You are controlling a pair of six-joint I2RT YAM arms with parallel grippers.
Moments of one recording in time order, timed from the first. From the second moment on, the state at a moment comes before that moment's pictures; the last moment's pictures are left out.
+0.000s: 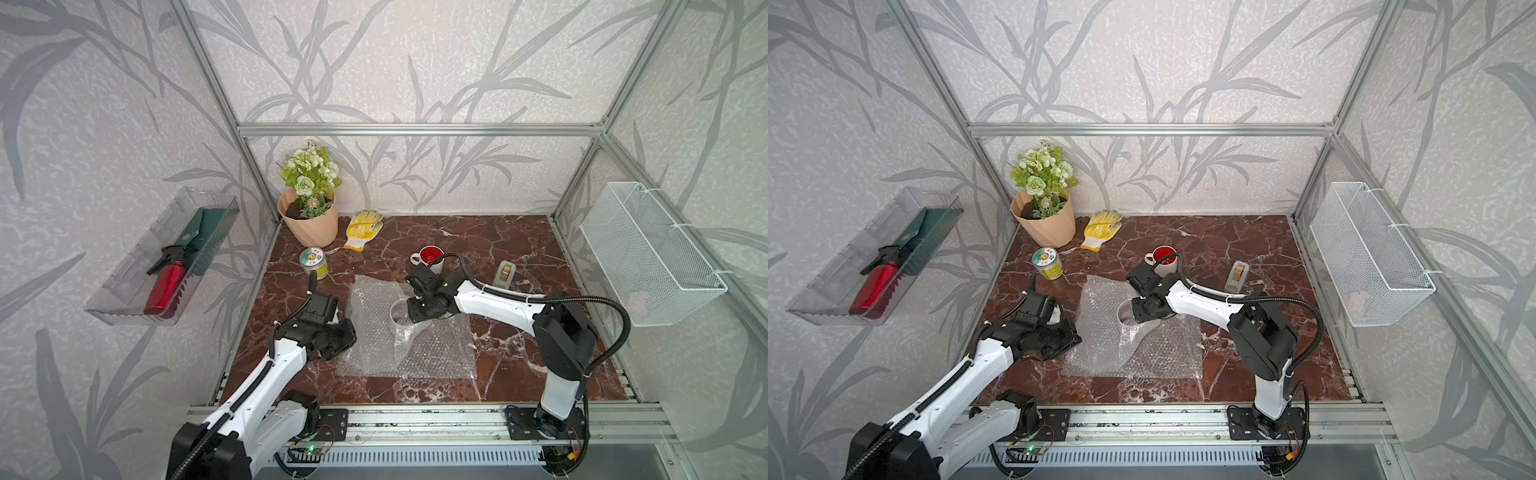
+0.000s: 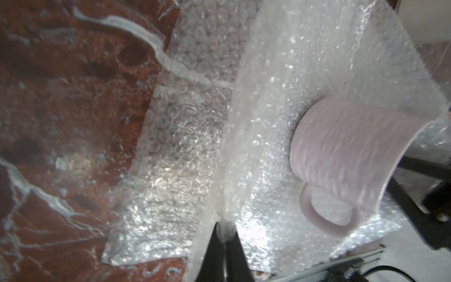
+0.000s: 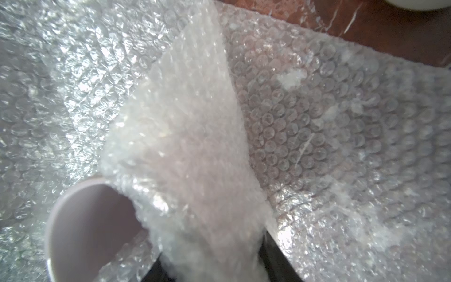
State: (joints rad) left arm -0.25 0.96 0.58 -0.75 0.30 -0.76; right arm 0.86 1.85 1.32 -0.63 -0.02 0.55
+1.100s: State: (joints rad) left arm -0.48 1.40 0.66 0.02 0.43 -1.14; right arm 0.83 1.86 1.28 -0.50 -0.14 0.51
